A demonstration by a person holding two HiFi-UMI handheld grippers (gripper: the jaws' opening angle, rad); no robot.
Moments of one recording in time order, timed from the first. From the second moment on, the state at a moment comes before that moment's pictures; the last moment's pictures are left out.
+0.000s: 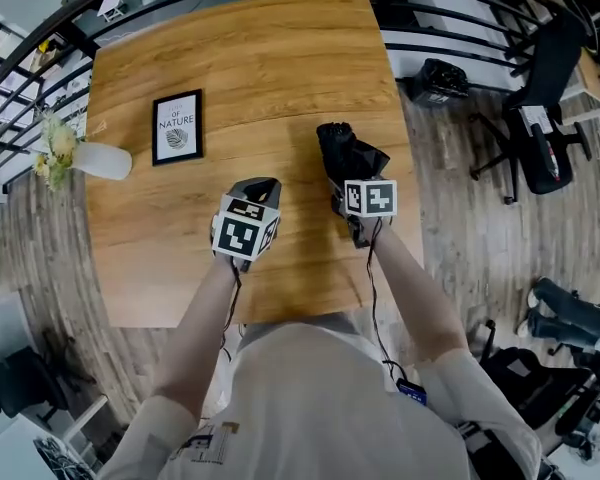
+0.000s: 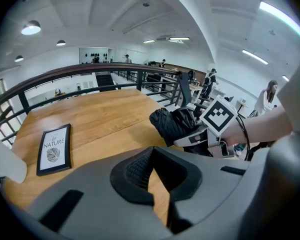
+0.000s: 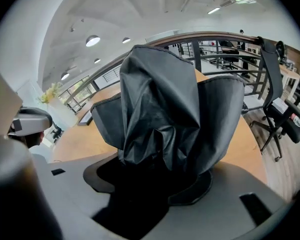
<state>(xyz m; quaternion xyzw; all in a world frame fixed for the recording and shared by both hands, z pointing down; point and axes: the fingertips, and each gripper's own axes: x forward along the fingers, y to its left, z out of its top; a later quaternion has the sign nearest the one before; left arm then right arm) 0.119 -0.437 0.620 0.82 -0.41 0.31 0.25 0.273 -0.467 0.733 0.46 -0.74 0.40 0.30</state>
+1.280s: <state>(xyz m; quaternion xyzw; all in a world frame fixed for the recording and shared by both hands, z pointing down) 0.058 -0.417 0.520 0.85 -0.42 0.26 0.17 0.235 -0.466 0.514 0.49 -0.82 0.25 0.15</state>
